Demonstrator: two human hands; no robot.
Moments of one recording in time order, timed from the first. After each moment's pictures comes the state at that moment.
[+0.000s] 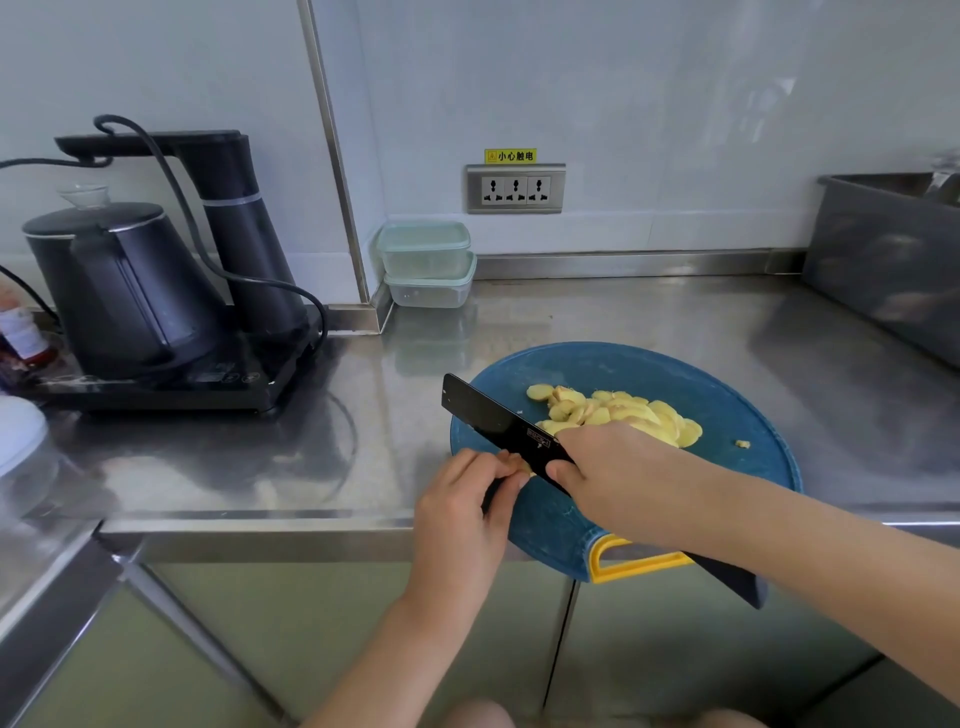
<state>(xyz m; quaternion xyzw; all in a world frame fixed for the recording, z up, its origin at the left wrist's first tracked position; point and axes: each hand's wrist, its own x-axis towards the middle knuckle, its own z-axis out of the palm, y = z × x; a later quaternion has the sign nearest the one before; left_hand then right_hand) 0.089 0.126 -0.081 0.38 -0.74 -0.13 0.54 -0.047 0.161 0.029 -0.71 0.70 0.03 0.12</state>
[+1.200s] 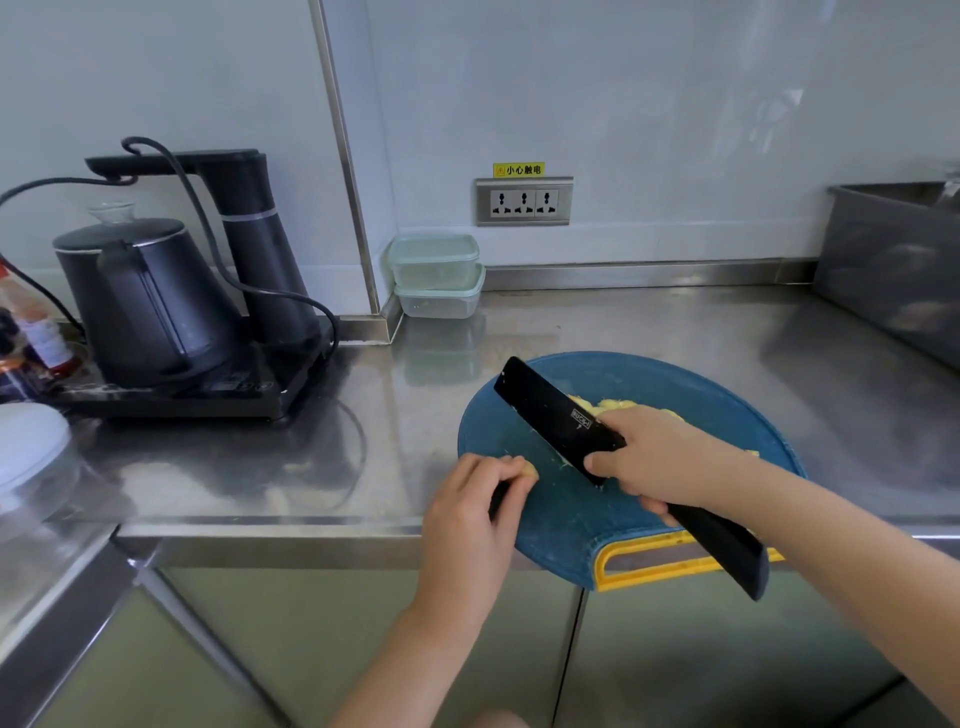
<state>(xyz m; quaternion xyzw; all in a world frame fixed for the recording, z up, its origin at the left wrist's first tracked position) 0.087 0.127 -0.081 0.38 -0.73 -0.11 0.55 -0.084 0.144 0.026 -0.62 0.72 -0.12 0.30</state>
